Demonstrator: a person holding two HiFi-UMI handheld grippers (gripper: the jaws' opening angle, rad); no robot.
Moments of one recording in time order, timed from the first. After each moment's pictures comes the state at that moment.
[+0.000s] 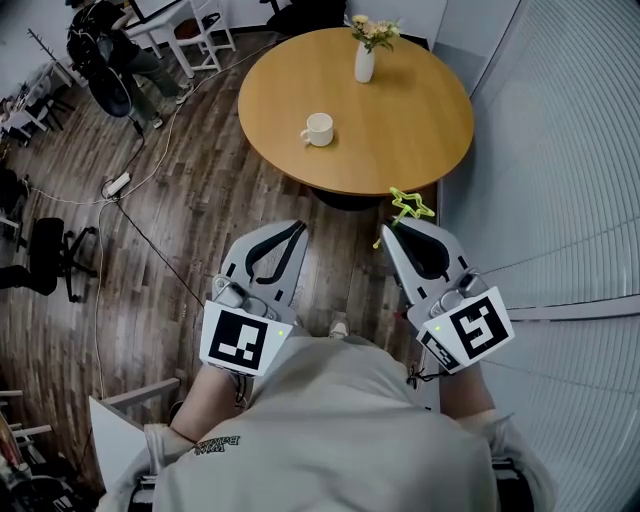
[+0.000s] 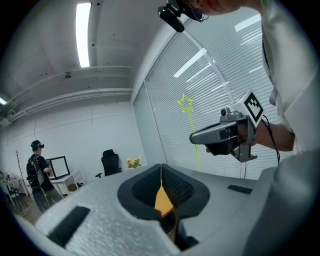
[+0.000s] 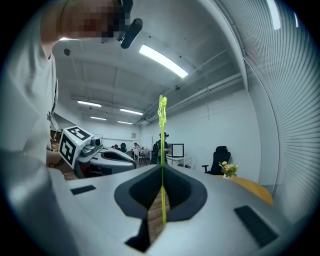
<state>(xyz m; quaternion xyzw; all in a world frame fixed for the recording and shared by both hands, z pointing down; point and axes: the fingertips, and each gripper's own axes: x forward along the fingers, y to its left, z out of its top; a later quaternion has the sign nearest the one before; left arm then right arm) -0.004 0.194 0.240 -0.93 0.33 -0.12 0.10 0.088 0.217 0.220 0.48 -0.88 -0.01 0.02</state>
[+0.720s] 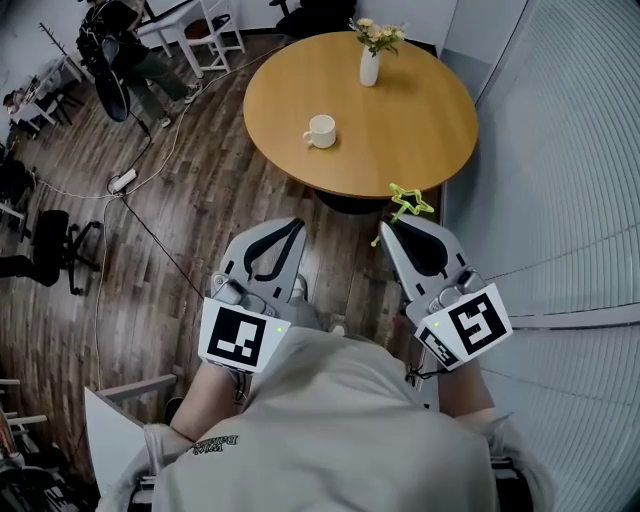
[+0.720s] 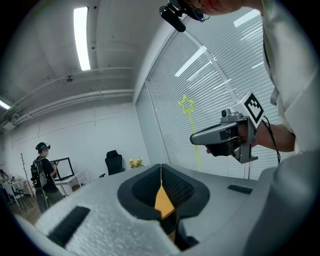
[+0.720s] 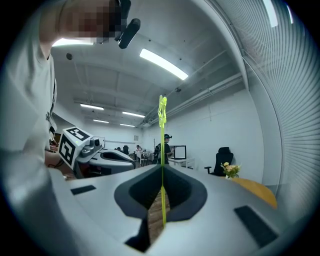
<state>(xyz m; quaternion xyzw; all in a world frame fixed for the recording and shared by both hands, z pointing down) 0.004 0.200 0.238 -0.92 0.35 -0.12 0.11 0.099 0.219 0.220 0.46 -0.89 -0.01 0.00</state>
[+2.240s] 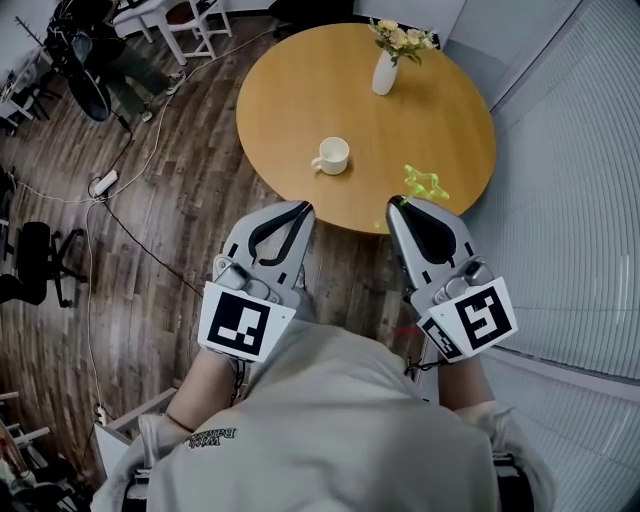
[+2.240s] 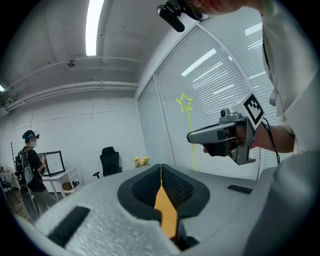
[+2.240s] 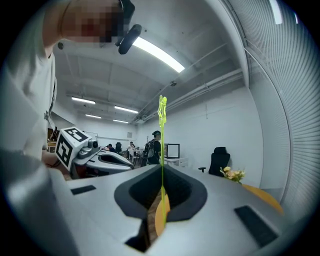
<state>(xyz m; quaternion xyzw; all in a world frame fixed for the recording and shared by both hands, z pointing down) -0.018 -0.006 0.251 -0.94 0.33 -0.11 0.08 0.071 0.013 0.222 0.49 -0.87 -0.01 0.02</state>
